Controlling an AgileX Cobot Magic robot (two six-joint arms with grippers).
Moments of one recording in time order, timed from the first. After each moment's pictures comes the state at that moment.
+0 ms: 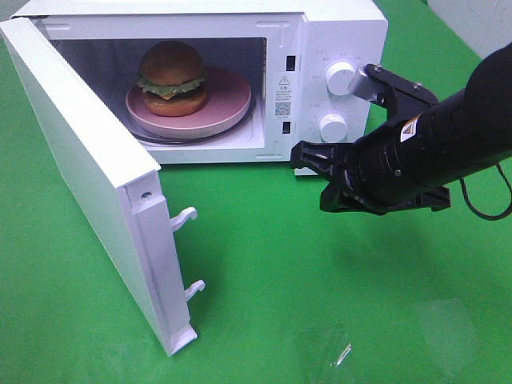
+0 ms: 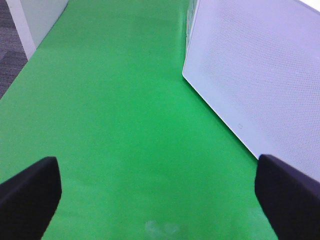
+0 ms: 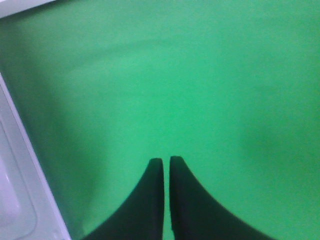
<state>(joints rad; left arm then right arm) 0.07 0.00 -0.52 -0.05 1.08 -0.05 0.53 1.54 -0.78 0.25 0.25 0.33</state>
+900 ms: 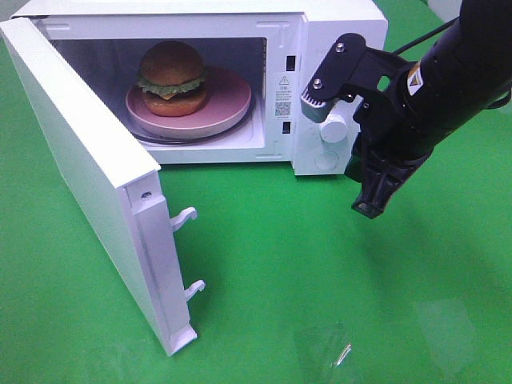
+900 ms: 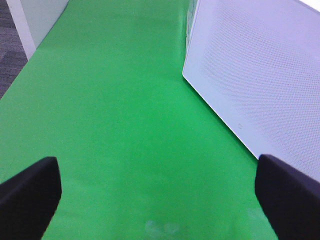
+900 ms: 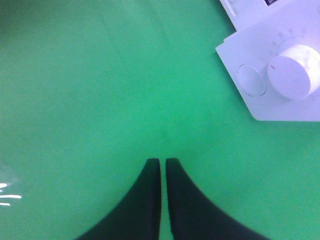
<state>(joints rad) 0.07 0.00 -0.52 -0.05 1.08 -0.05 0.53 1.54 -0.98 -0.12 0.56 -0.56</state>
